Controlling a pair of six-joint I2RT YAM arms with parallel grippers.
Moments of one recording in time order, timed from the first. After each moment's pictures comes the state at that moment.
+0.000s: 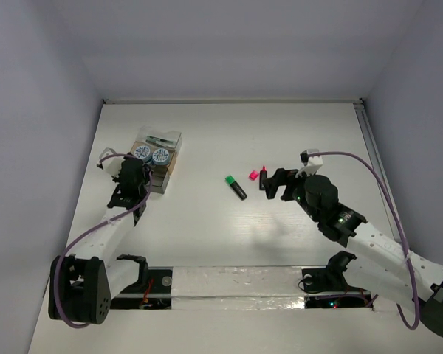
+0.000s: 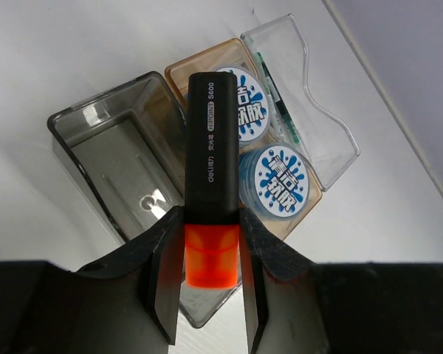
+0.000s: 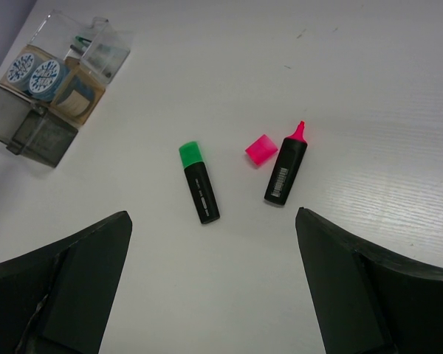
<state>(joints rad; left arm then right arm) -0.13 1.05 0.50 0.08 -0.47 -0.86 0.71 0.83 0.56 0.00 0.31 0.44</state>
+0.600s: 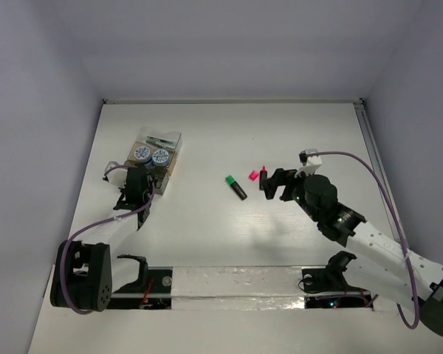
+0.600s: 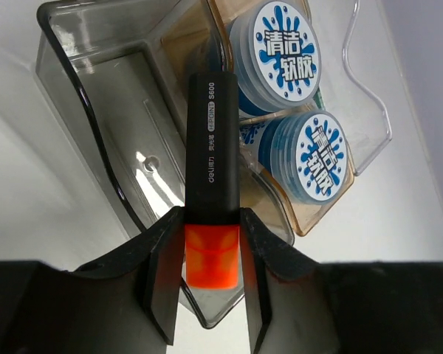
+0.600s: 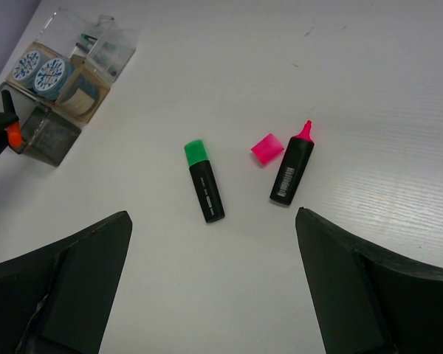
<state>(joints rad) -0.13 1.15 0.39 0.21 -0.41 -1.04 0.71 0.84 0.56 0.01 0.29 0.45</state>
